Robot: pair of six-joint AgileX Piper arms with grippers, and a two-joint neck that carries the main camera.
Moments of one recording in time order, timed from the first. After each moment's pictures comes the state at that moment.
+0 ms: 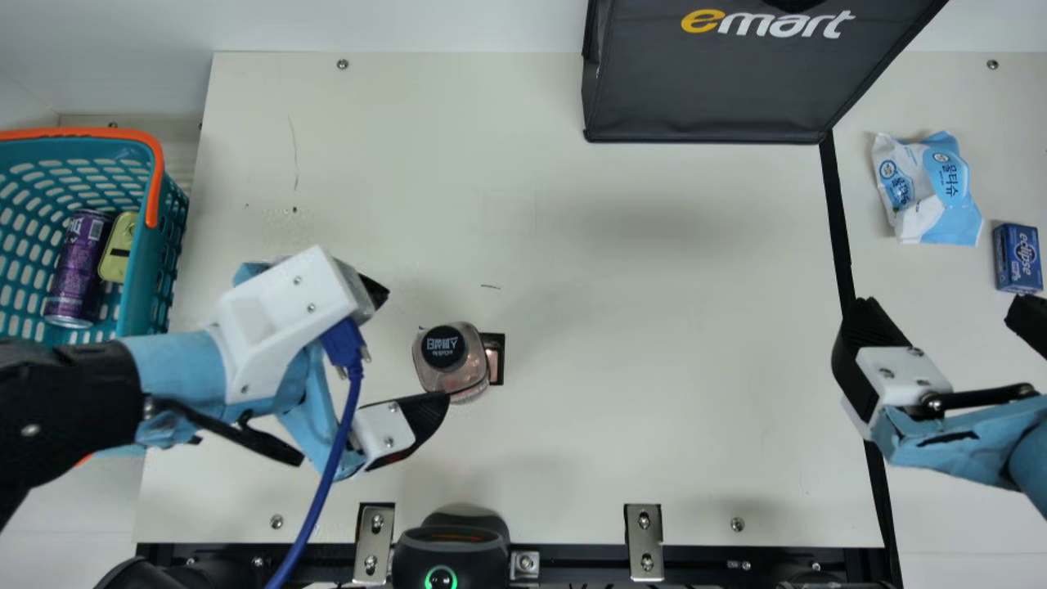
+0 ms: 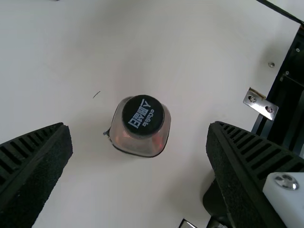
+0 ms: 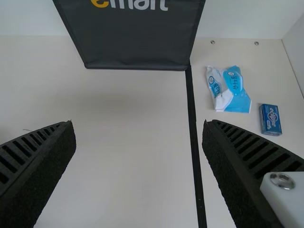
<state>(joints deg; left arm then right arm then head) -29.0 62.9 -56.8 -28.5 58.4 35.5 0.6 42.6 -69.7 -0.8 69.1 0.0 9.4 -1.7</state>
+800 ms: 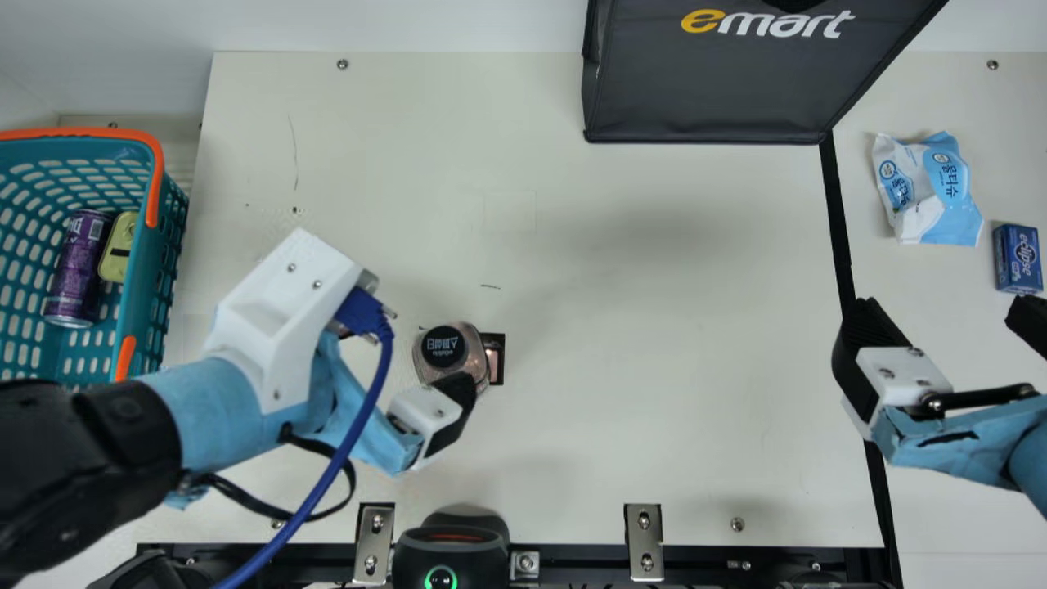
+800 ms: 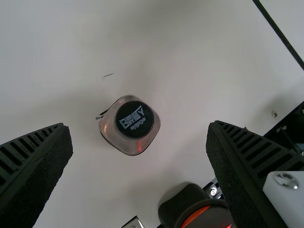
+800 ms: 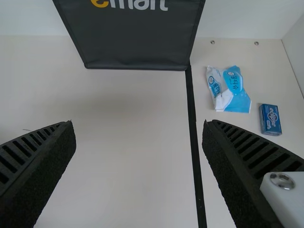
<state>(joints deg) -50.1 65.1 -65.2 -2.3 60.1 -17.5 0.6 42.6 -69.7 -0.8 69.1 0.0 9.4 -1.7</state>
